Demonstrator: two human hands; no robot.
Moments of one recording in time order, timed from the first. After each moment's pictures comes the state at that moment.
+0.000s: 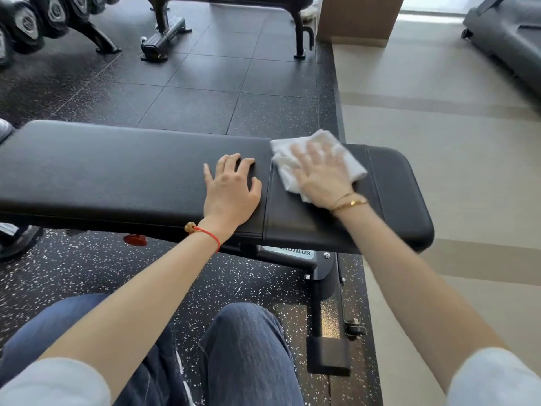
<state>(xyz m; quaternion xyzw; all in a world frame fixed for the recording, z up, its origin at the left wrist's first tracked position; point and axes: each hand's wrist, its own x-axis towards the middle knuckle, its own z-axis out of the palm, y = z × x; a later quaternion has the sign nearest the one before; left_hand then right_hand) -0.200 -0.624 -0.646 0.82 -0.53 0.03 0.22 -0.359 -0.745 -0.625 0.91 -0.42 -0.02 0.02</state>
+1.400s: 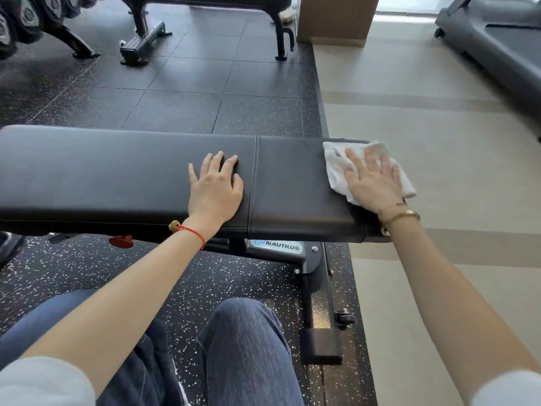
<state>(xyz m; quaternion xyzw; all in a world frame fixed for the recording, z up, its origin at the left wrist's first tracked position) -0.202 -0.619 -0.648 0.82 -0.53 0.02 0.20 -0.472 -0.756 -0.618 0.79 -0.60 0.01 -0.11</state>
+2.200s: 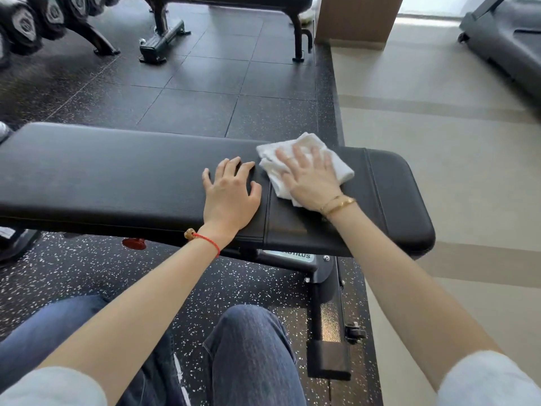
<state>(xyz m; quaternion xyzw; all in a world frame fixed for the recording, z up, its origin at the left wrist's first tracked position) -0.200 -0.622 -0.646 0.83 -0.52 0.04 0.21 -0.339 -0.737 -0.622 0.91 -0.42 0.00 -0.06</state>
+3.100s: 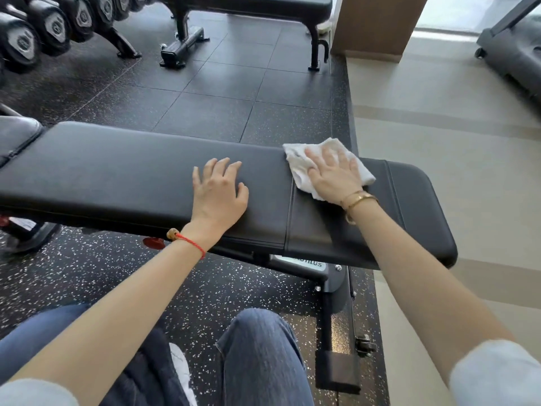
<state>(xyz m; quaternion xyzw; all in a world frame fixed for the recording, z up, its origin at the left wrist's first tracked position) -0.150 -0.595 -0.634 0.84 -0.50 0.05 0.22 -0.326 -0.764 -0.618 0.87 -0.47 0.00 -0.11</state>
